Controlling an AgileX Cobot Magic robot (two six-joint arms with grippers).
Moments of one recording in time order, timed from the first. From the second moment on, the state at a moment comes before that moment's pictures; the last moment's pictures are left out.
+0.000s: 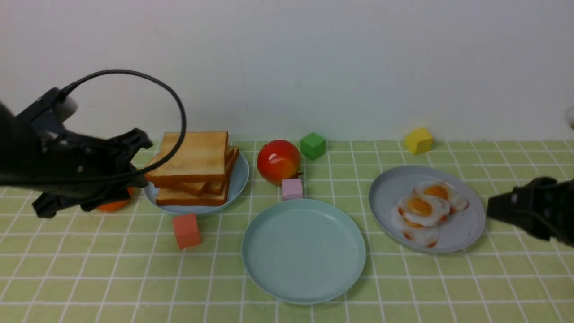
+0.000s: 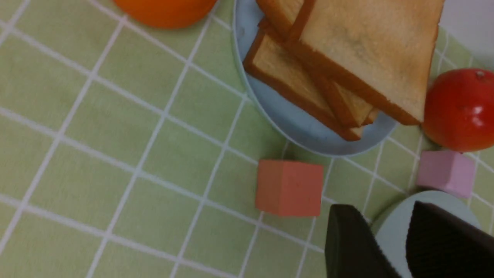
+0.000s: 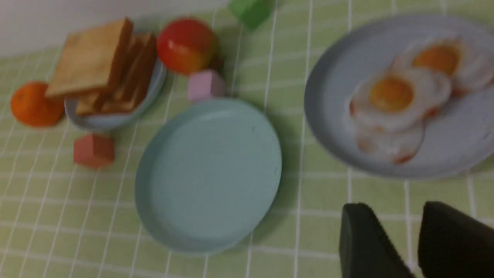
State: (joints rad) right arm 0.04 1.10 -0.72 0.76 0.59 -0.42; left arm -0.10 1.50 -1.00 -0.33 0.45 -0.37
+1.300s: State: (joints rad) right arm 0.04 1.14 -0.72 0.78 0.71 -0.42; left arm 0.07 2.14 -1.74 -0.54 0.92 0.23
